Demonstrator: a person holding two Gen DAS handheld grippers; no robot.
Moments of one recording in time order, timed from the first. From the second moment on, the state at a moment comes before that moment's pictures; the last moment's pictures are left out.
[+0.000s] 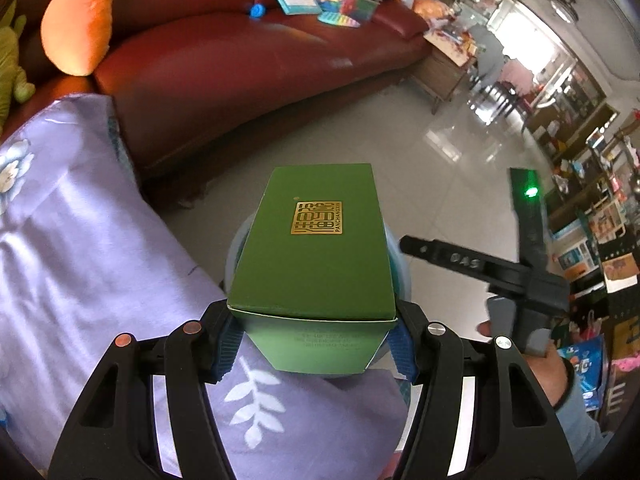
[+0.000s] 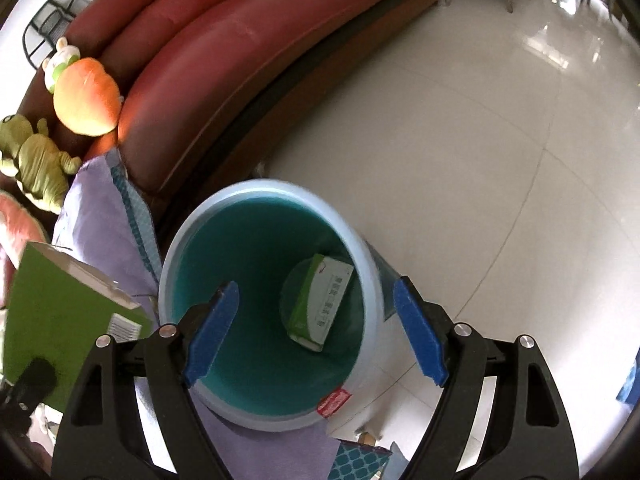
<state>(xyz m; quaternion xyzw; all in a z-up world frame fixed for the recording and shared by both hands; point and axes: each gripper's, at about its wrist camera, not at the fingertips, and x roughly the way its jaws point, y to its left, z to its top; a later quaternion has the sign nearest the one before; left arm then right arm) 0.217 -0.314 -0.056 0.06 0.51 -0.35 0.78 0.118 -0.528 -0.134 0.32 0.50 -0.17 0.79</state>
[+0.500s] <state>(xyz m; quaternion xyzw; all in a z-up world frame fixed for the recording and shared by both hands) 0.208 -0.301 -0.078 0.06 0.52 -0.34 0.78 -0.038 -0.498 -0.226 0.48 0.61 -0.06 0.63</state>
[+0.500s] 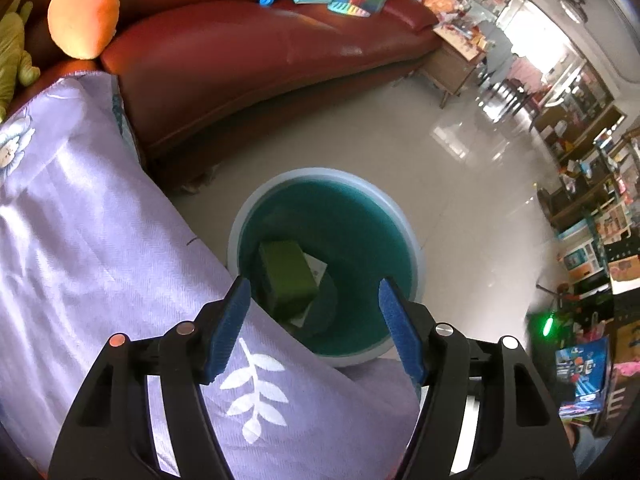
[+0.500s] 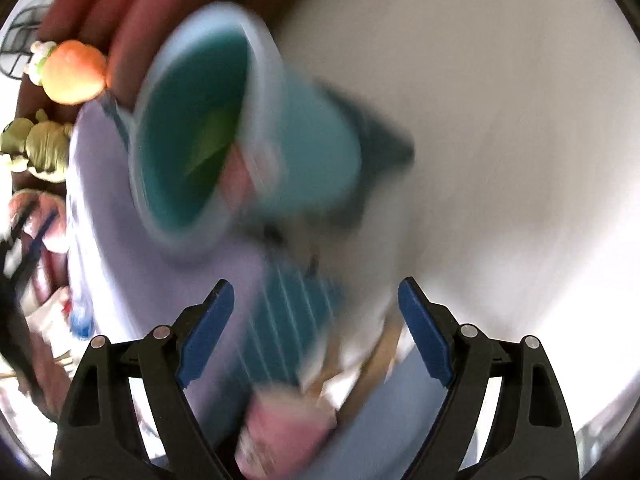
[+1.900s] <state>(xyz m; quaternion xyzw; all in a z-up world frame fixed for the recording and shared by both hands) 0.028 0.127 -0.047 -0.08 0.48 -0.12 0.87 0.052 -0.136 -0.030 0.10 0.60 0.17 0.78</state>
